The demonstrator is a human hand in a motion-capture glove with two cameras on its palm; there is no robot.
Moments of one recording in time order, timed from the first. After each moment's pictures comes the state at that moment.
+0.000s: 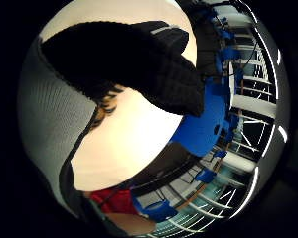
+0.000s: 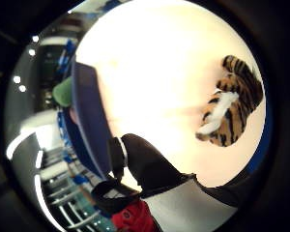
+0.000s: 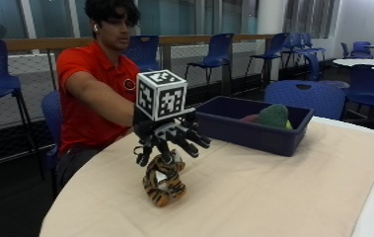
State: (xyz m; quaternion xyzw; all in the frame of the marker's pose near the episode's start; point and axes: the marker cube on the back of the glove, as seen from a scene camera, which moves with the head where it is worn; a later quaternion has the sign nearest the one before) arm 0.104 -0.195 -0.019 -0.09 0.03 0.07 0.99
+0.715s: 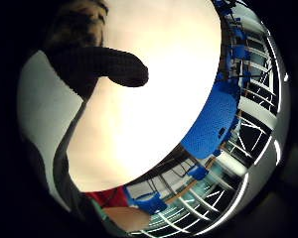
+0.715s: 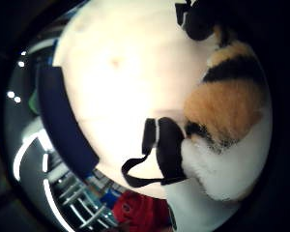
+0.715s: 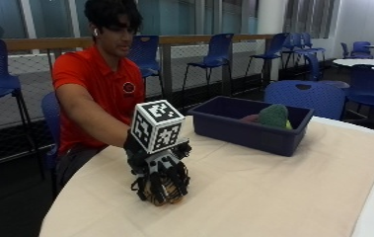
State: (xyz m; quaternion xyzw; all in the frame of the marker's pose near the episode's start) arm 0.143 -0.192 0.049 -0.17 0.05 0.06 0.98
